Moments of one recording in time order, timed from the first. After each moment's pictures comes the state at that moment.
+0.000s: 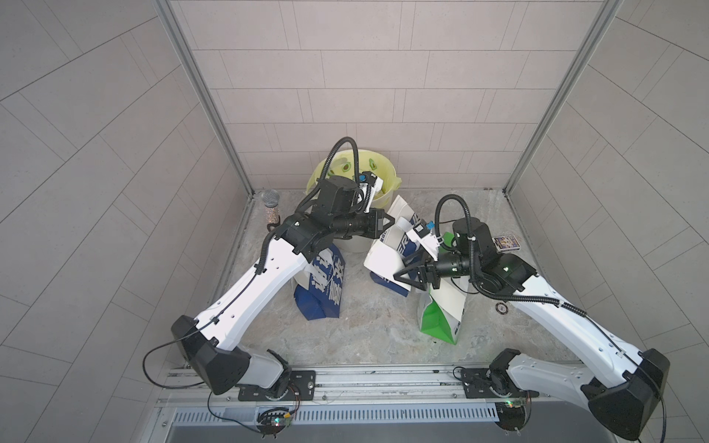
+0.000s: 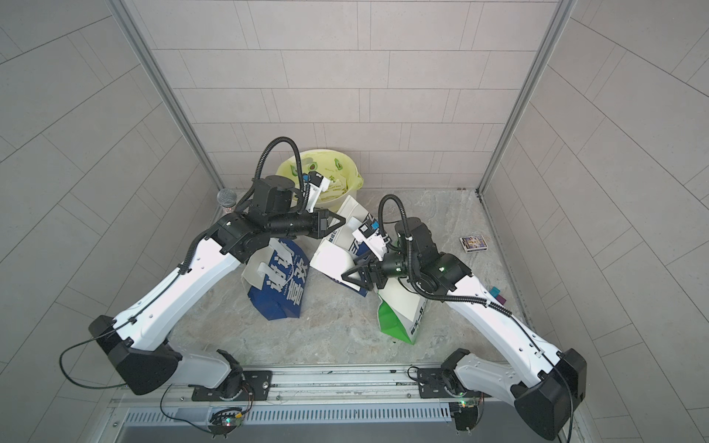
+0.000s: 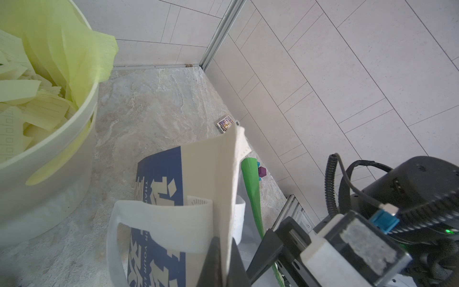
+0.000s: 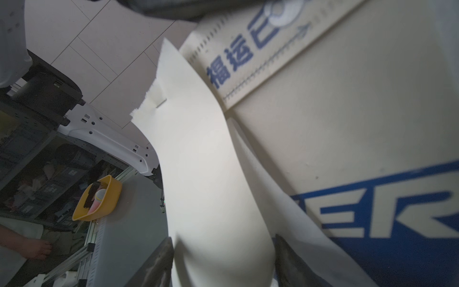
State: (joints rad) left arm -0.64 1.42 1.59 -0.65 0.40 -0.46; right arm 0.56 1.11 1.07 -0.49 -0.76 0.16
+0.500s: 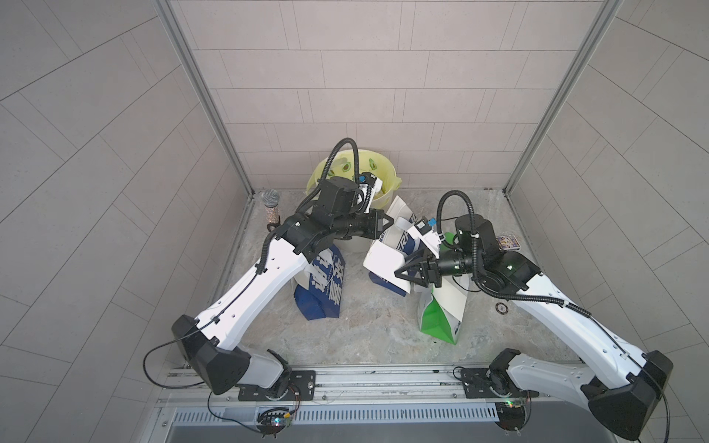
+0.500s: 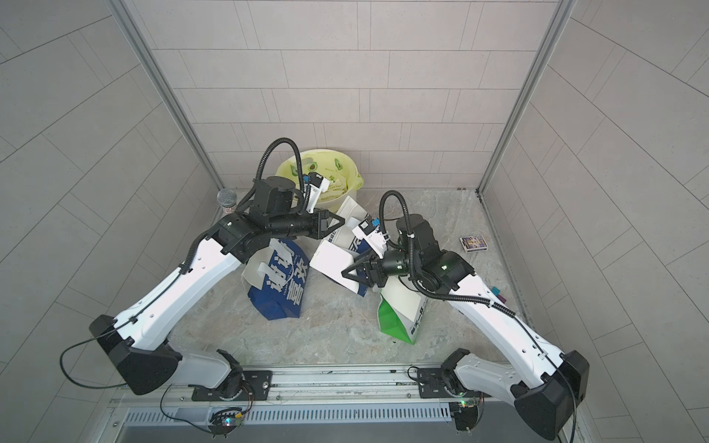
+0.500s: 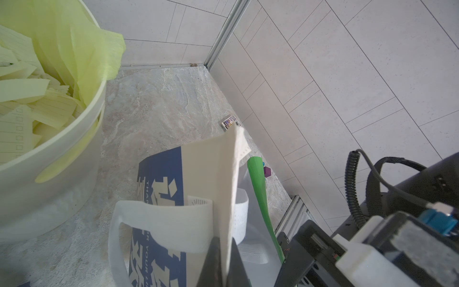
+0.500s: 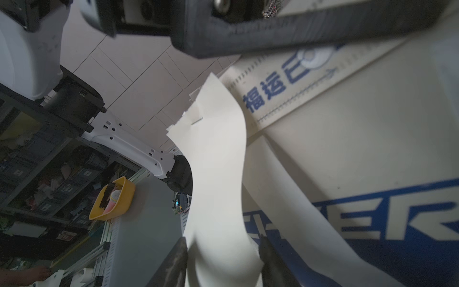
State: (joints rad) left arm -0.64 1.42 1.59 -0.65 0.38 -0.44; right arm 0.57 1.11 1.12 -0.51 -0.80 0.19
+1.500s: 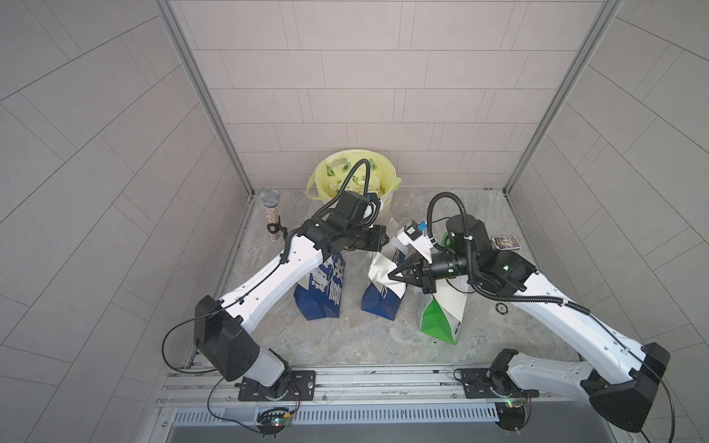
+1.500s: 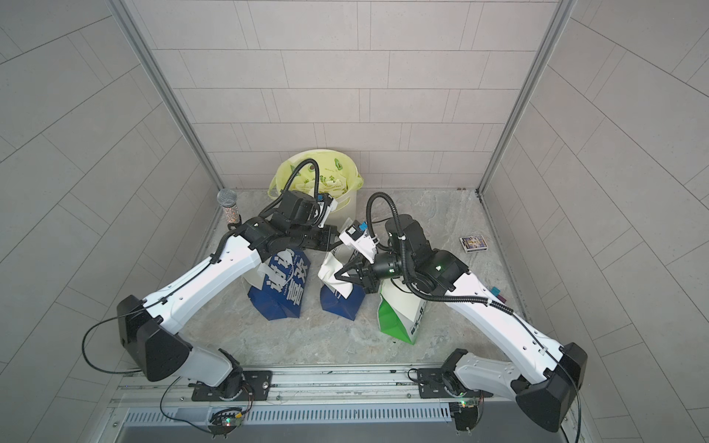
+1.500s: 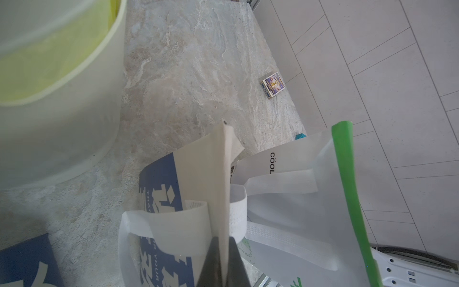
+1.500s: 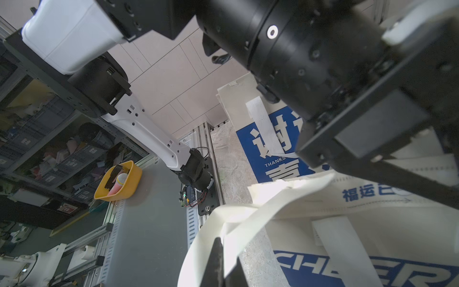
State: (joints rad) left arm -0.63 1.51 1.46 -0.70 0.32 -0.43; right arm 0.67 1.14 1.18 -0.54 -0.79 0.13
